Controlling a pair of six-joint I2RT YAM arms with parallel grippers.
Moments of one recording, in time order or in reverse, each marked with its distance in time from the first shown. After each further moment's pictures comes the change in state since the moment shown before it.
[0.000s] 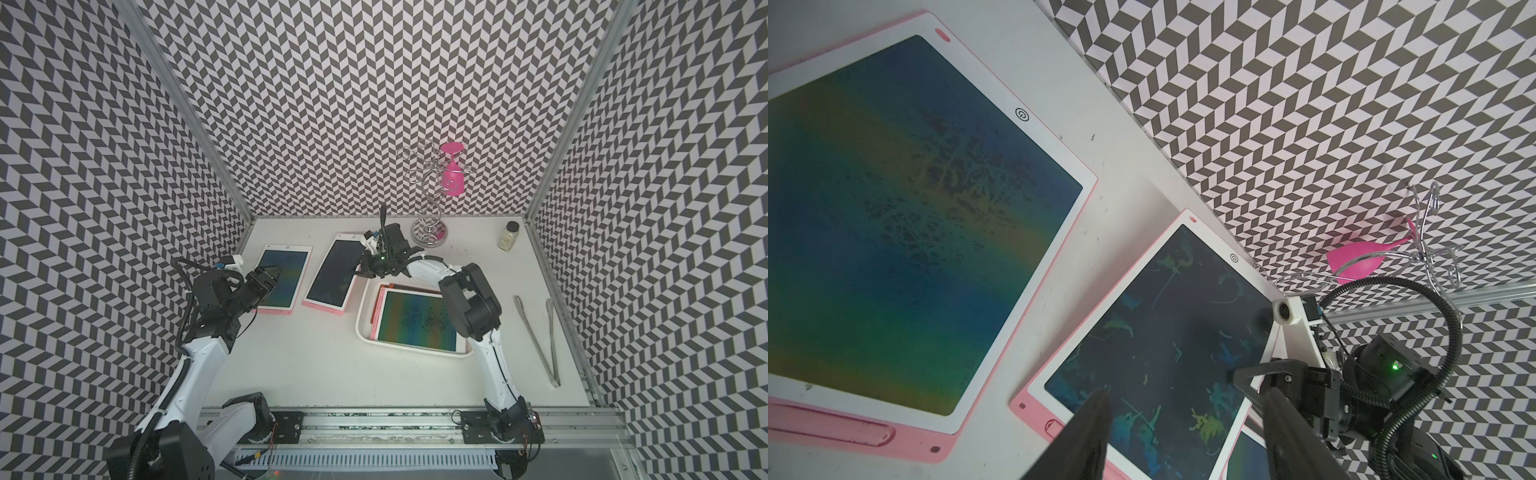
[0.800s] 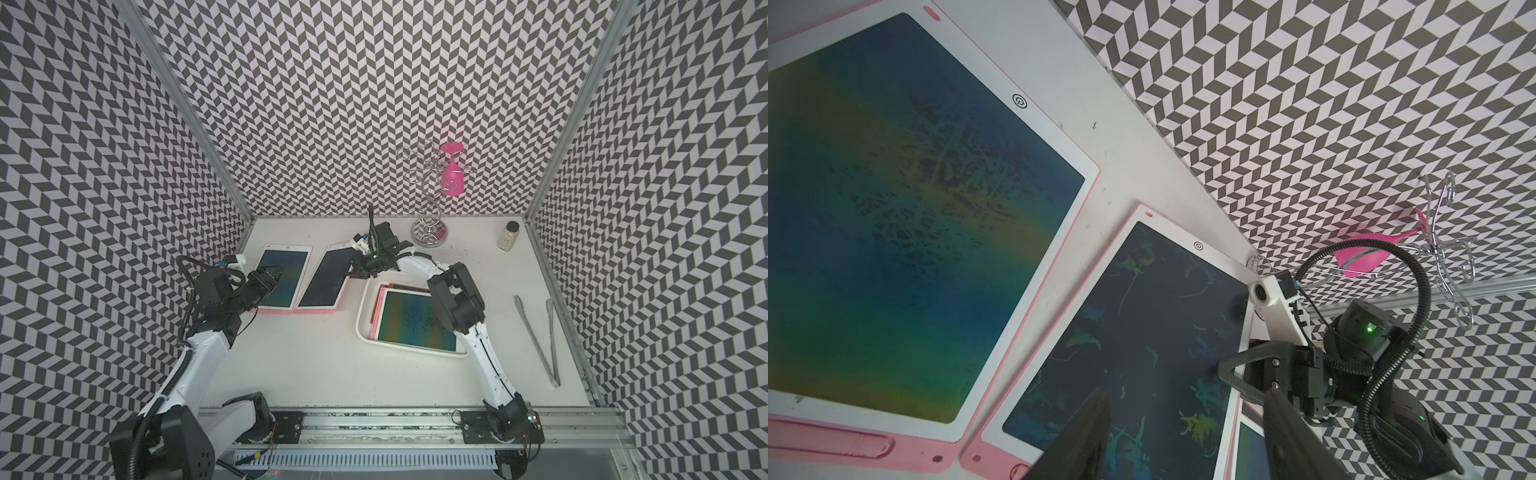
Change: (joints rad) left arm 0.014 0.064 0.000 0.032 0.047 0.018; right arm 0.014 0.175 0.267 -0.209 -0.082 -0.088
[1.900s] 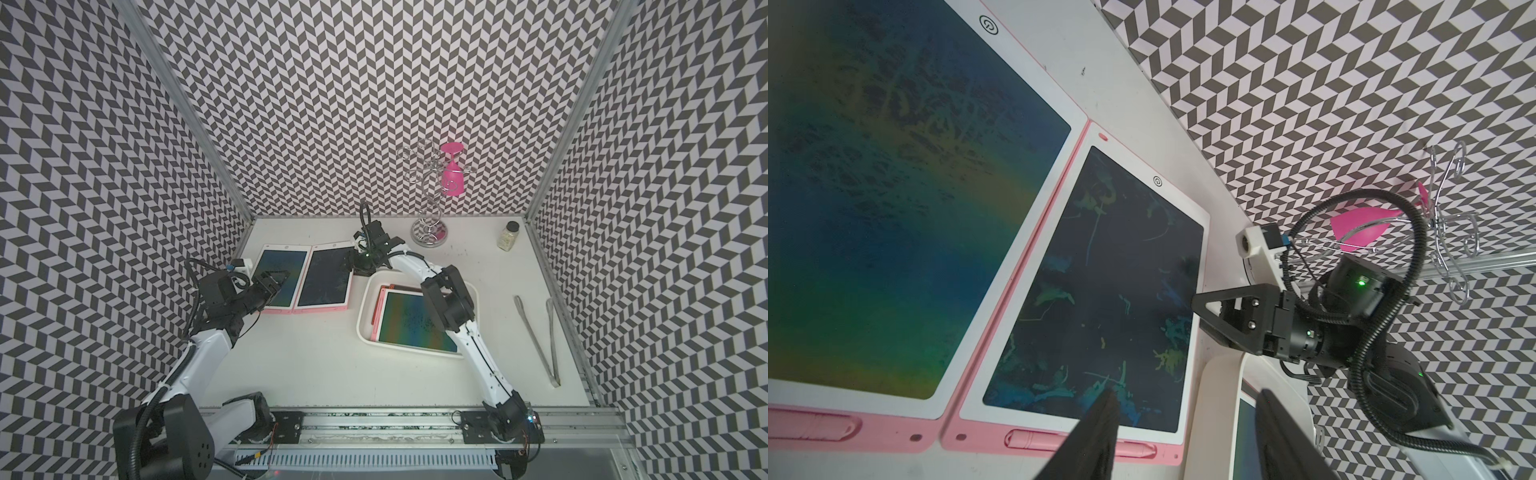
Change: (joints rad) left arm 0.006 0.030 -0.037 0.020 0.085 0.000; right arm 0.017 0.135 0.227 -0.189 0.304 -0.012
